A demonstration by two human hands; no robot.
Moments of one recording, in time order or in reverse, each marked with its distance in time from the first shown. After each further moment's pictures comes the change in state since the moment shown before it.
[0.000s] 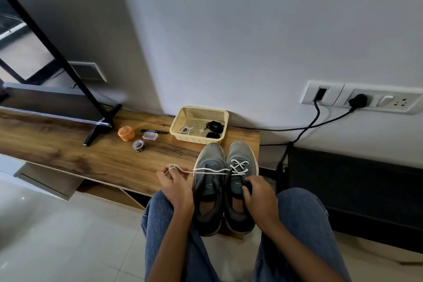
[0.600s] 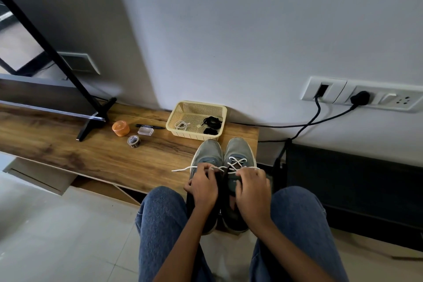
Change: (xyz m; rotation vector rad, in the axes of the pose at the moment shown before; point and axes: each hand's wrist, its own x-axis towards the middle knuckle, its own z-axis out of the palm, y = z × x) left_hand -0.013 -0.051 0.029 0.874 -0.401 0.153; right_hand 0.001 -0.028 -0.007 -0.146 0.105 -0.137
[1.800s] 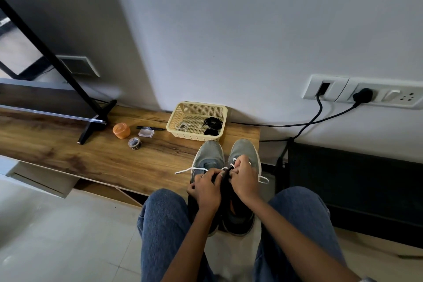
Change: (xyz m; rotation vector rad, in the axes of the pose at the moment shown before) left_hand 0.002 -0.009 0.008 0.200 -0.058 0.080; right_hand 0.043 -0.012 0.017 0.397 -0.243 0.357
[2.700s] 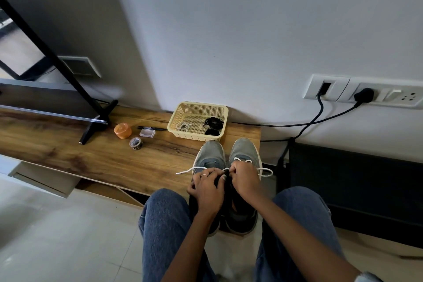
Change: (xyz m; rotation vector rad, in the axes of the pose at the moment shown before) left_hand -0.004 -0.004 -0.003 0.122 -0.036 0.090; right_hand 0.015 0.002 -0.002 -0.376 -0.136 -0.127
